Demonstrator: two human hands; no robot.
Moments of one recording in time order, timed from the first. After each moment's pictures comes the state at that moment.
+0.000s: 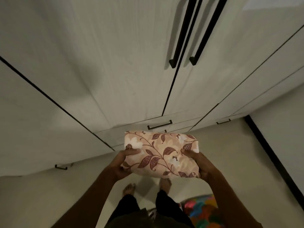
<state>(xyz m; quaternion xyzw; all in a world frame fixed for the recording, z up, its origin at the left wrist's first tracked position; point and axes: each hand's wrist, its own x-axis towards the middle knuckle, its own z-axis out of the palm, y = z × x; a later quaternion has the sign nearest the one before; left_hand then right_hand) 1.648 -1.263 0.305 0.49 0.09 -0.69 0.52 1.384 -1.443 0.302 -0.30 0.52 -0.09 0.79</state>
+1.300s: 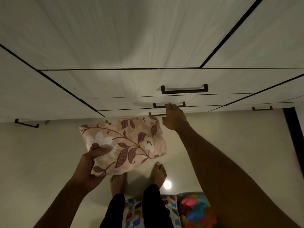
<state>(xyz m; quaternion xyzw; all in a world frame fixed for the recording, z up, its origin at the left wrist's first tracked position) 1.645 -1.226 0.049 0.48 0.23 -0.54 0.65 1.559 -1.541 -0.111 -0.91 0.32 0.20 0.16</state>
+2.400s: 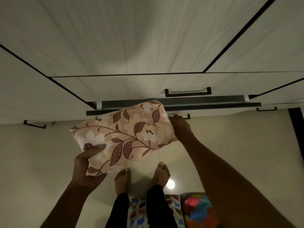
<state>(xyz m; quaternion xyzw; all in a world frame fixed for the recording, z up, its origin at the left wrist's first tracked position) 1.660 -1.209 0.046 0.44 0.28 -0.47 0.71 1.530 -1.522 -0.107 -0.91 0.31 0.23 0.16</state>
